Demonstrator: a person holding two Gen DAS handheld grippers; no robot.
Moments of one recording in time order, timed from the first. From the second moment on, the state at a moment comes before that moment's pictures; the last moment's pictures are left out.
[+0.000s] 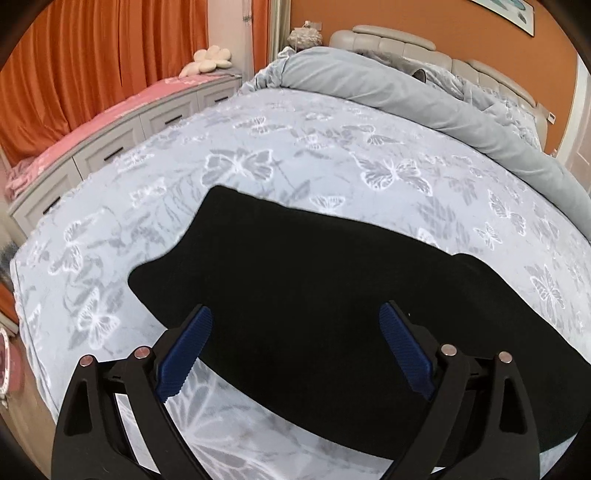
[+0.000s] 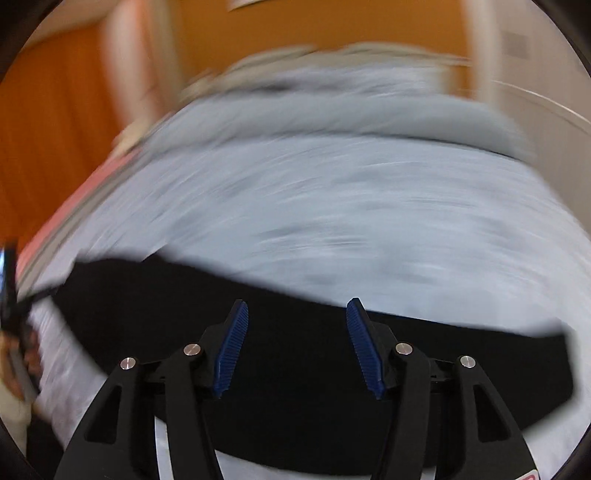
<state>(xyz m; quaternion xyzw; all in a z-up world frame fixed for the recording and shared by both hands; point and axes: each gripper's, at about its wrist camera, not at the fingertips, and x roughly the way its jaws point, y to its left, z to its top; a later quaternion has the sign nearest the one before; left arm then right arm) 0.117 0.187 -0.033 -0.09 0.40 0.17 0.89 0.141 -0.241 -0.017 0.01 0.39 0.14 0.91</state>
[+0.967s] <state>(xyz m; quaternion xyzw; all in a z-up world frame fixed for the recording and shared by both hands) 0.116 0.161 -0.044 -0.04 0.43 0.12 0.89 0.129 -0.371 -0.014 0.00 0.38 -0.13 0.92</state>
